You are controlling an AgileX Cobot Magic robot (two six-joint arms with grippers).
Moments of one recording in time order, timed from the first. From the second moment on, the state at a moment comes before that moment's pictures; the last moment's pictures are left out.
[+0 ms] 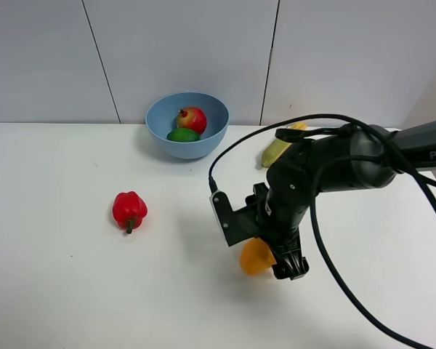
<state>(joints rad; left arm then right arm) 0.10 -0.01 -0.51 -0.09 1.05 0.07 0.74 1.84 -0.94 -0.09 0.64 -0.96</state>
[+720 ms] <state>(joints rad) 0.10 -0.01 -0.51 -0.09 1.05 0.07 0.74 1.88 -0.94 -0.11 0.66 -0.96</state>
